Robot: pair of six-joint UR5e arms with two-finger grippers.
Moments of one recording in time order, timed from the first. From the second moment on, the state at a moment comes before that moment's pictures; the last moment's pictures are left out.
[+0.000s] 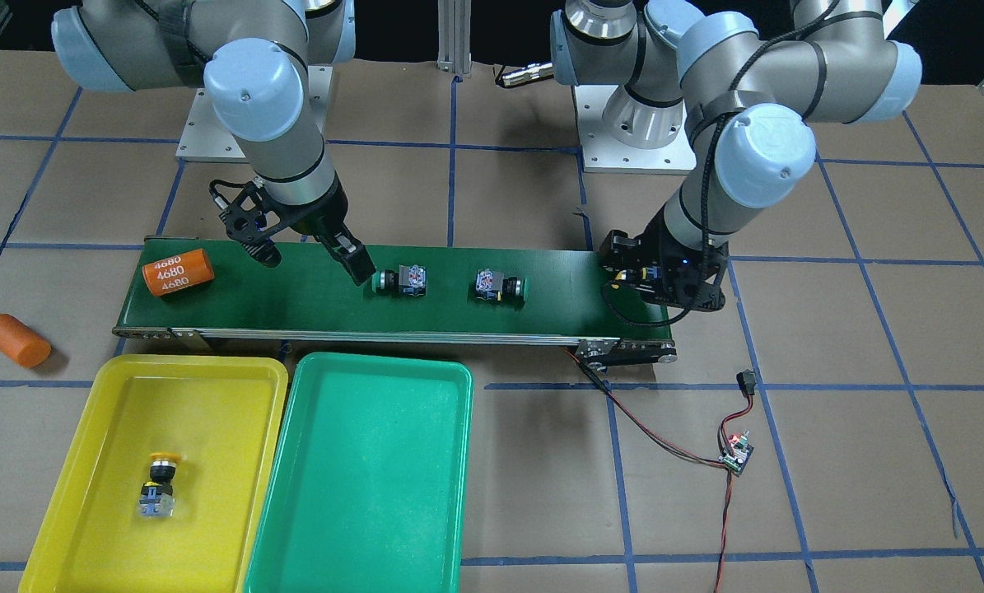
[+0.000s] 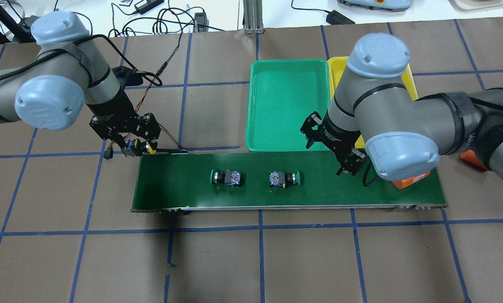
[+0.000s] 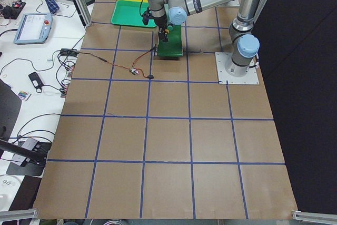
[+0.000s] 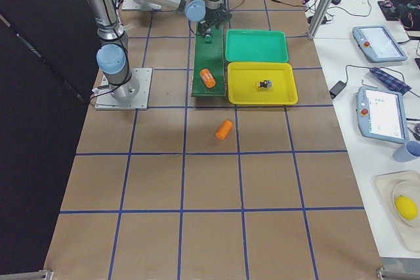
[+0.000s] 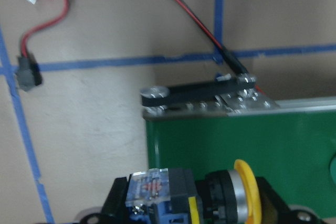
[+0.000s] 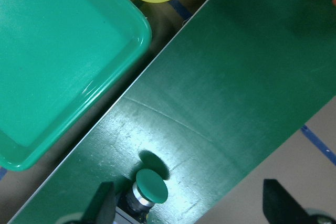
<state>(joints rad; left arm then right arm) -1.53 -1.67 -1.90 -1.33 1.54 0.18 1.74 -1.51 1.98 -1.99 -1.48 1.04</state>
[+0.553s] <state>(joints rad) -1.55 -1.69 -2.00 -1.14 1.54 0.17 1.79 -1.45 1.98 -2.04 -1.48 1.12</state>
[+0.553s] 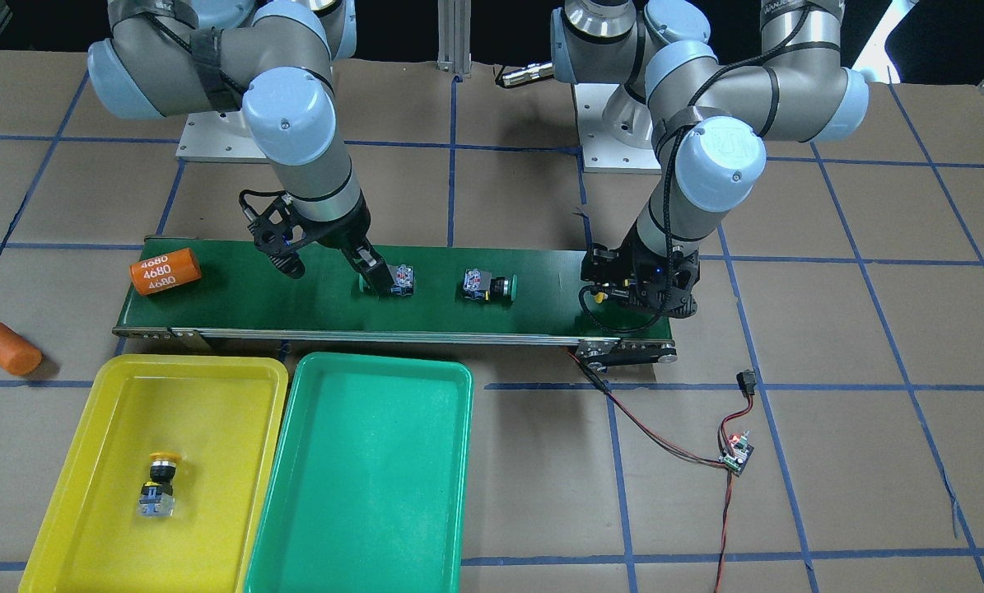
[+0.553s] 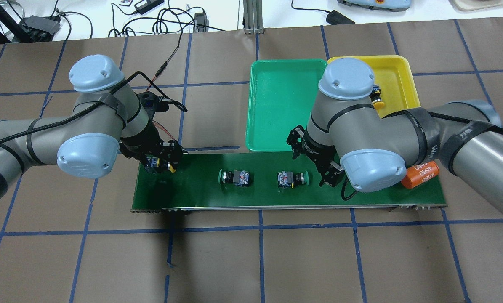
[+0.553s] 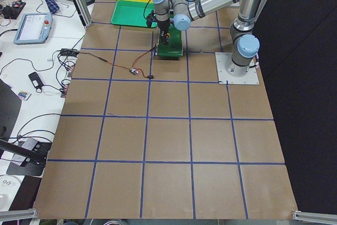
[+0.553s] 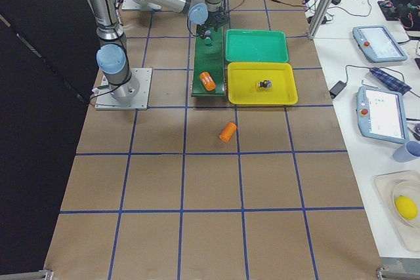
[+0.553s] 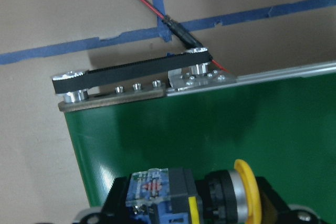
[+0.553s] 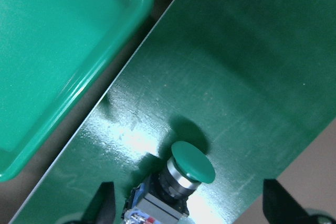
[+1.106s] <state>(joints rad) -1.55 -1.65 -1.97 -1.17 1.54 0.17 1.79 -1.41 1.99 -2.05 -1.49 1.13</state>
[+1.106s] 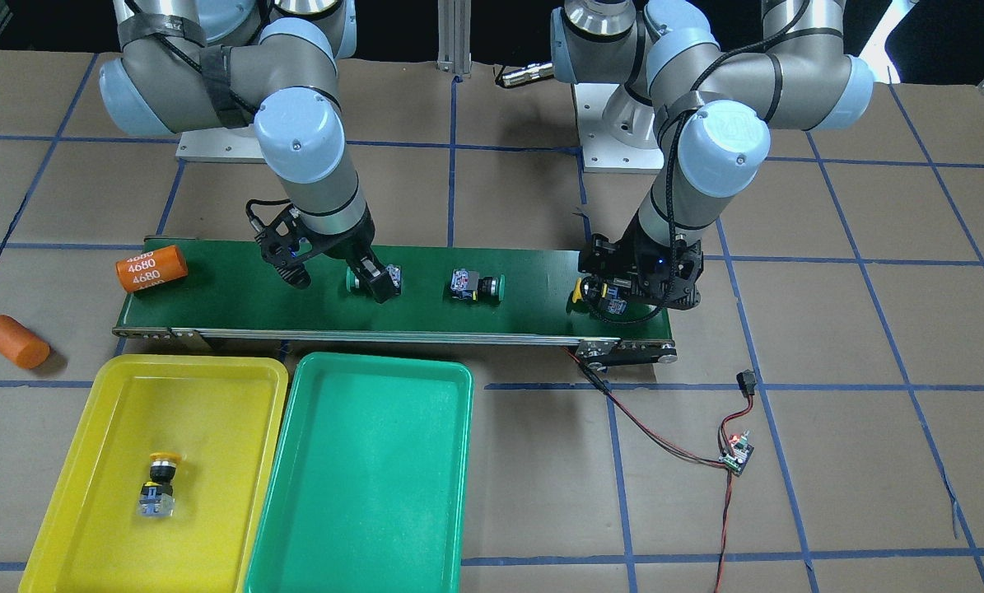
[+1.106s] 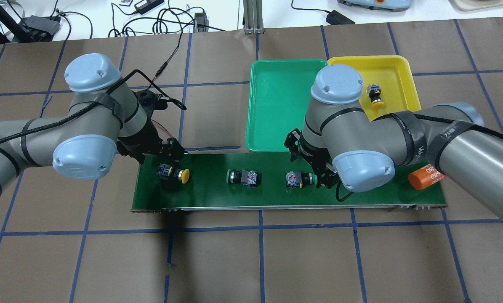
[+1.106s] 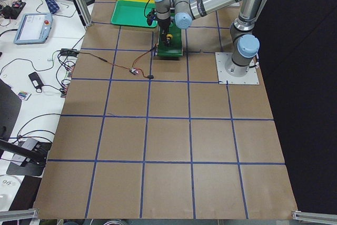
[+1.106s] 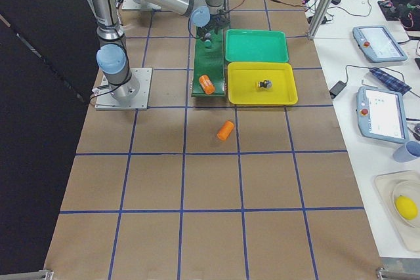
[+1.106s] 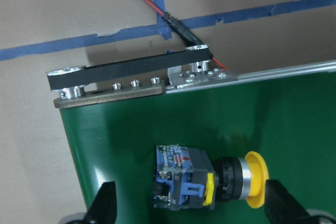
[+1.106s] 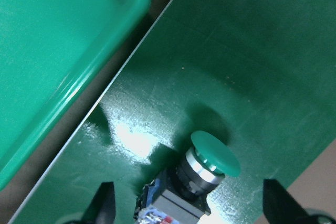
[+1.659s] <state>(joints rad) -1.55 -1.51 -1.68 -1.55 1.55 0.17 1.79 -1.39 2.00 -2.05 -1.49 1.13</state>
